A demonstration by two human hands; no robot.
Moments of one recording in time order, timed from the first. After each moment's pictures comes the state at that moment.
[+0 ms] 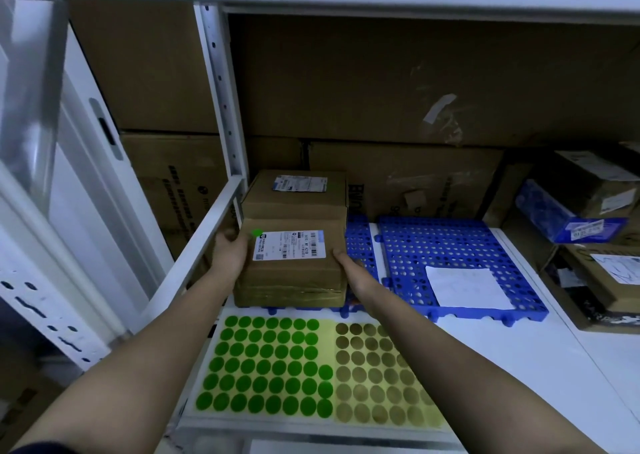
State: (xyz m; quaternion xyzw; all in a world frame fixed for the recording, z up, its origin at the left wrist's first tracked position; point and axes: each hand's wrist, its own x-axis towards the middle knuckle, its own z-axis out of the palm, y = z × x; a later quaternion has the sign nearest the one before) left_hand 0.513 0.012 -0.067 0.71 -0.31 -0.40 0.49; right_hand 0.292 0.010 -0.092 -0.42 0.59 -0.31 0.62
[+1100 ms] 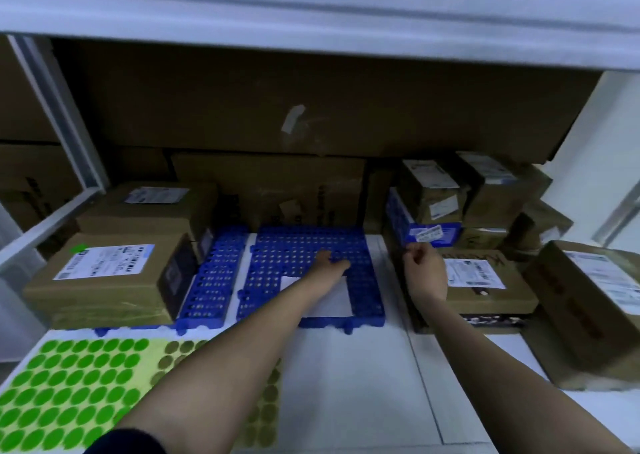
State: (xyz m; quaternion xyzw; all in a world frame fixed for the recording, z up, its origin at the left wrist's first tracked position) left_hand 0.083 -0.016 -0.058 0.62 -0.52 -0.51 0.29; right_hand -0.097 -0.017 -0.078 -0.51 0.72 -0.43 0.17
